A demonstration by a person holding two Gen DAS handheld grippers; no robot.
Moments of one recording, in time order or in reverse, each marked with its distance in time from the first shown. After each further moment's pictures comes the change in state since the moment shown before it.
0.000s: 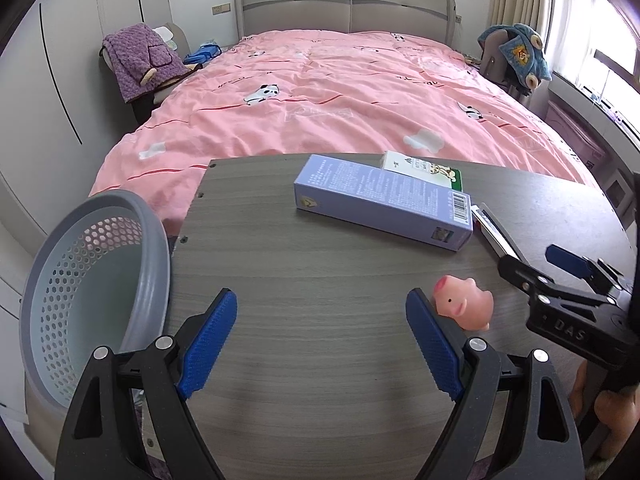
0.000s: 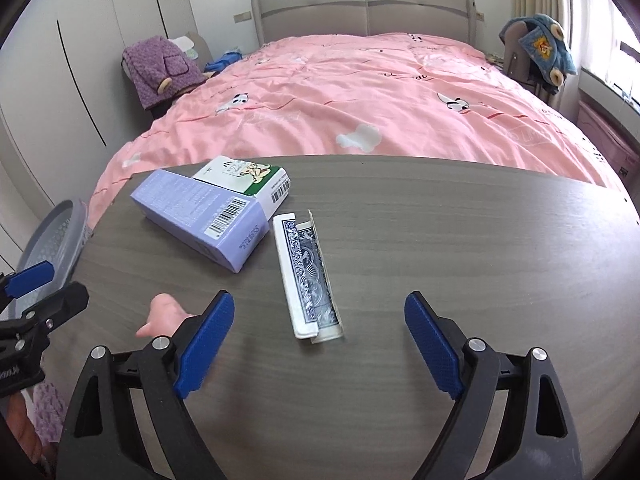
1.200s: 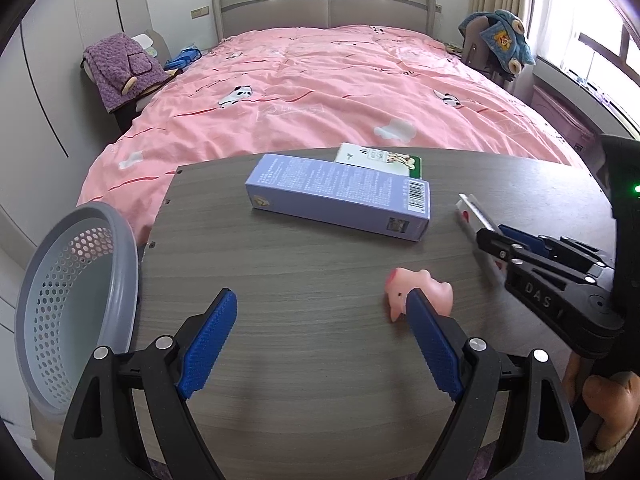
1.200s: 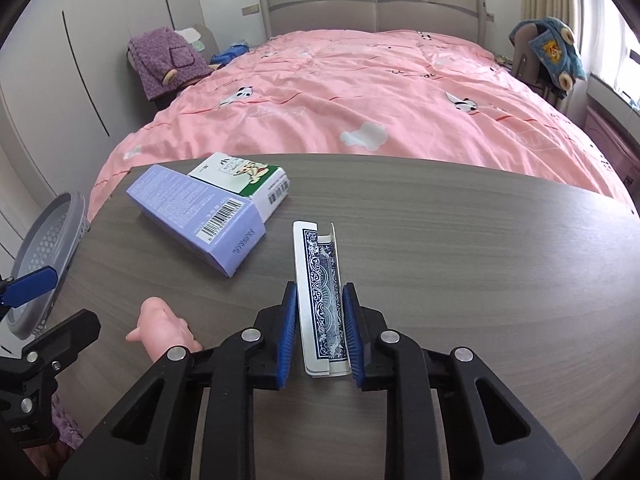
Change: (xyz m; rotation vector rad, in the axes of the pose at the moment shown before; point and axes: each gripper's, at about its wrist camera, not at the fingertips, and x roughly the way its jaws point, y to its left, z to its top) left arm -0.002 -0.035 -0.003 0.070 0.016 -0.025; right arm -0.008 -0.013 0.001 0.011 -0.005 0.016
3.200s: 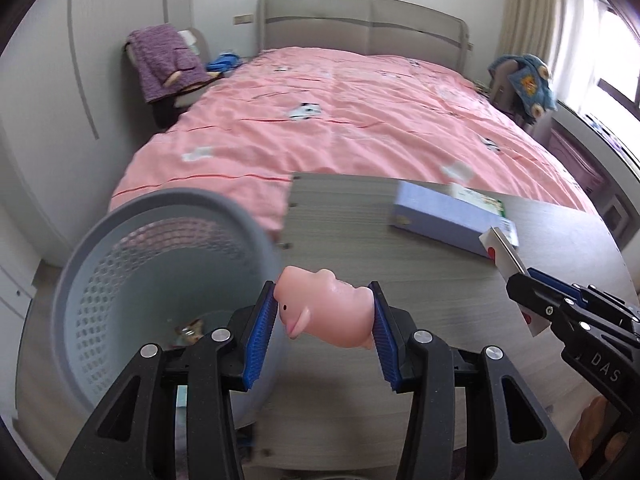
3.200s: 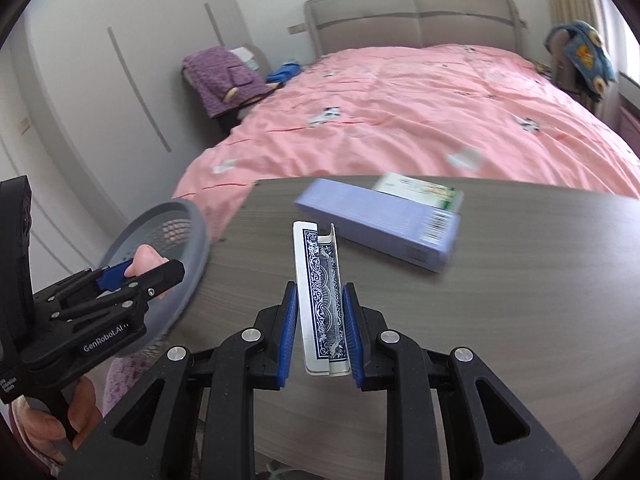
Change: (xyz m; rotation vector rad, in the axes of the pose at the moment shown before) left arm -0.036 0.145 -0.019 -0.143 -0.091 0.023; right arm -0.038 0.149 0.001 -0.055 -0.047 0.224
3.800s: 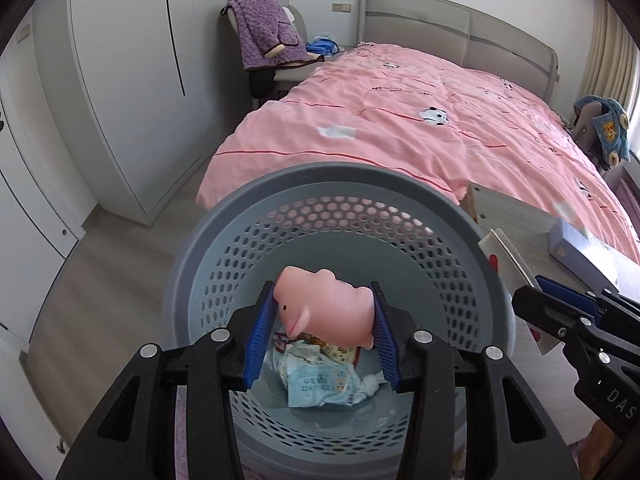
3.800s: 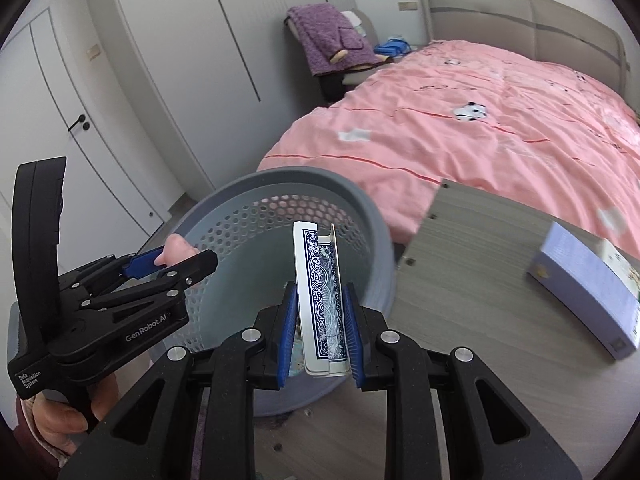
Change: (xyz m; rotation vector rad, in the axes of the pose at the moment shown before) left arm 0.011 0.148 -0.008 -0.194 0.026 0.204; right arm 0.086 0.147 0.023 -0.231 0.116 0.203
